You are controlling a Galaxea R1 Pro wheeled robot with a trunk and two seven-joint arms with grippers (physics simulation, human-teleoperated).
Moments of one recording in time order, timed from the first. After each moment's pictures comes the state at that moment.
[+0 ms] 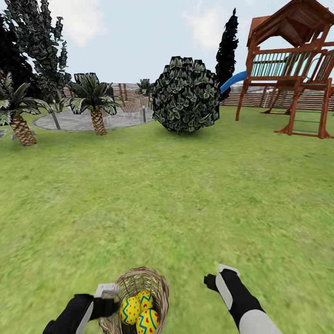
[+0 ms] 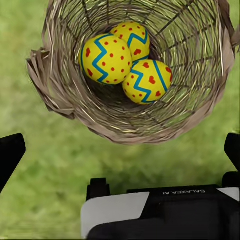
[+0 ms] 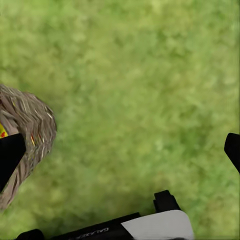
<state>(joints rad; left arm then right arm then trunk) -0.41 0.03 0.12 -0.63 -0.11 0.56 -0.20 -0.55 0.12 -0.18 -0.59 -0.13 0.56 -0.29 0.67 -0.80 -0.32</state>
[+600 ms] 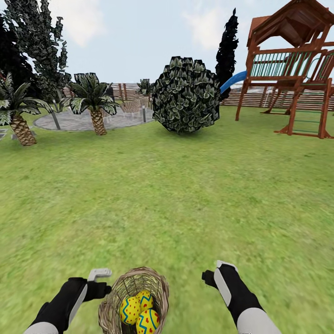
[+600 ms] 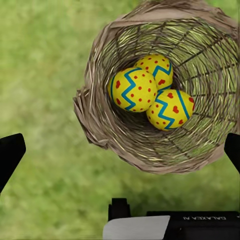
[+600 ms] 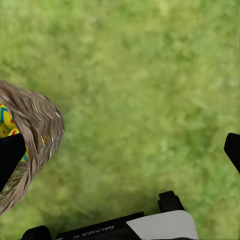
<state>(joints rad) -0.48 0.08 0.13 -0.65 -0.11 0.59 -0.18 -0.55 0.14 -0.18 -0.66 -0.13 0.62 -0.29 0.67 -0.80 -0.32</state>
